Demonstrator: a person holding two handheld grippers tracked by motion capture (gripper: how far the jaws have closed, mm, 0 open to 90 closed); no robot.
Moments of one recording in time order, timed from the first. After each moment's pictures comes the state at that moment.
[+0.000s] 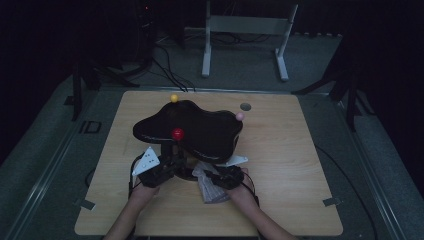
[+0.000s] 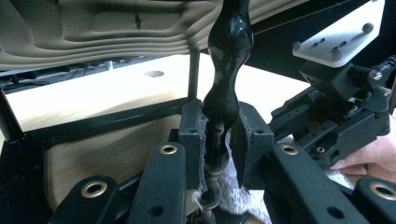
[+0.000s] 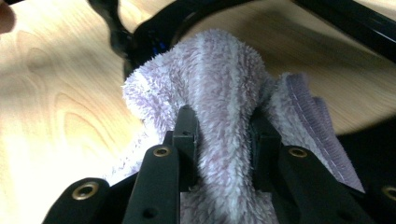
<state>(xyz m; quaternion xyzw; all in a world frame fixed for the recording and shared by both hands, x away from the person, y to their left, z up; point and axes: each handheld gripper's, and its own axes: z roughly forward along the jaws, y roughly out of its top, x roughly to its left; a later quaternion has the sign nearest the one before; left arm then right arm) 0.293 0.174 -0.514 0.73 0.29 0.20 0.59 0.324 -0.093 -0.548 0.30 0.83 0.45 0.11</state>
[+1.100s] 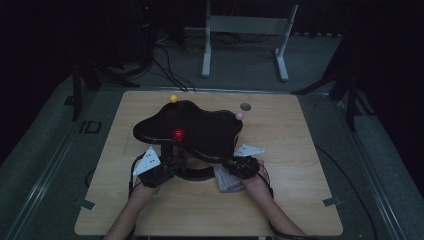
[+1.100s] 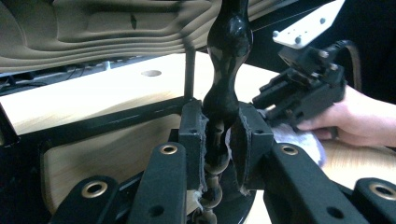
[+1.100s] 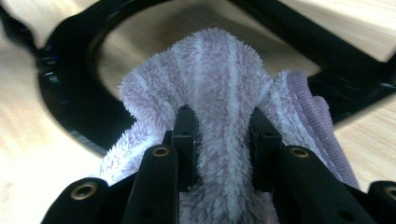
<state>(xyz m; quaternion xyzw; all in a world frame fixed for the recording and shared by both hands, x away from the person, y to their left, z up) 0.294 0.173 -0.513 0.73 0.28 0.19 0.59 0.362 -0.147 -0.551 0.33 0.83 0.43 0.14</state>
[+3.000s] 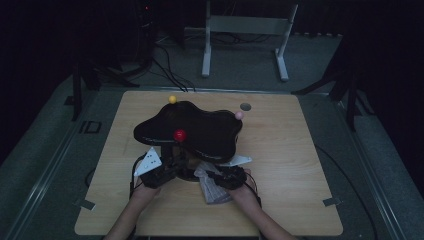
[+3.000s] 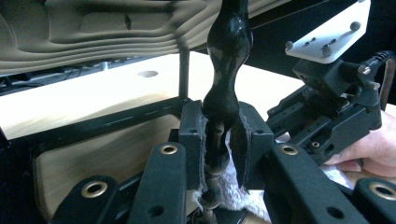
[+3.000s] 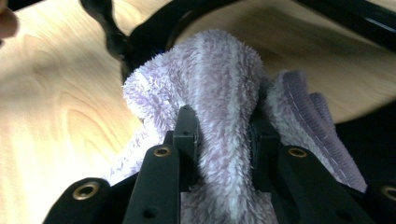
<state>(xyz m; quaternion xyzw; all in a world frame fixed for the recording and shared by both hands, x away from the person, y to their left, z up) 0.292 0.170 -0.513 0.73 0.28 0.19 0.59 0.324 -0.103 -0.551 0.31 0.83 0.45 0.10</state>
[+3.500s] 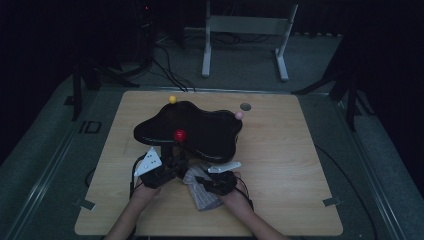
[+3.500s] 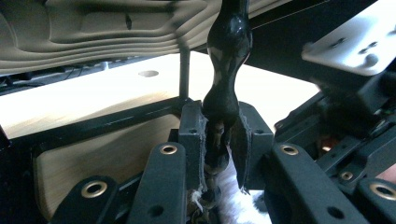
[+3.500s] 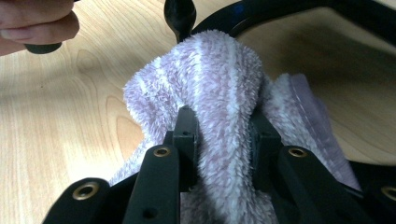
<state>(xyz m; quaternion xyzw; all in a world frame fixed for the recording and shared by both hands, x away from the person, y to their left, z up) 0.292 0.170 -0.513 0.73 0.28 0.19 0.59 0.305 -0.078 -0.544 0.27 0.84 0.46 0.10</state>
